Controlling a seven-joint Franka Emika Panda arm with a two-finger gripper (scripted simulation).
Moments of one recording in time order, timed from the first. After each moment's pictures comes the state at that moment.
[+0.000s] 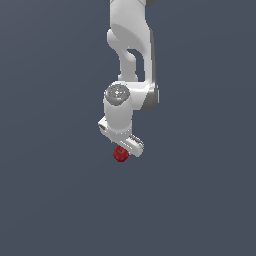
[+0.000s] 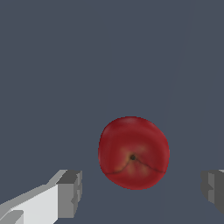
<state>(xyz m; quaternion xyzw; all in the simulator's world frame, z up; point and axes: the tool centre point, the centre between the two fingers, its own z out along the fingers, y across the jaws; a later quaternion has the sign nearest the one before) 0.008 -0.029 0.103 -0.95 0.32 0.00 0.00</state>
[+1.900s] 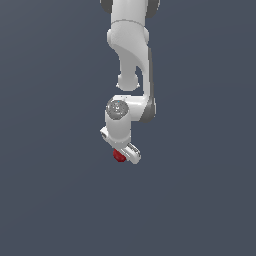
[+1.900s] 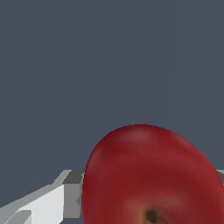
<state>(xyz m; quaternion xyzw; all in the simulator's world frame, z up) 0.010 -0.032 0.047 -0.94 0.35 0.00 0.00</state>
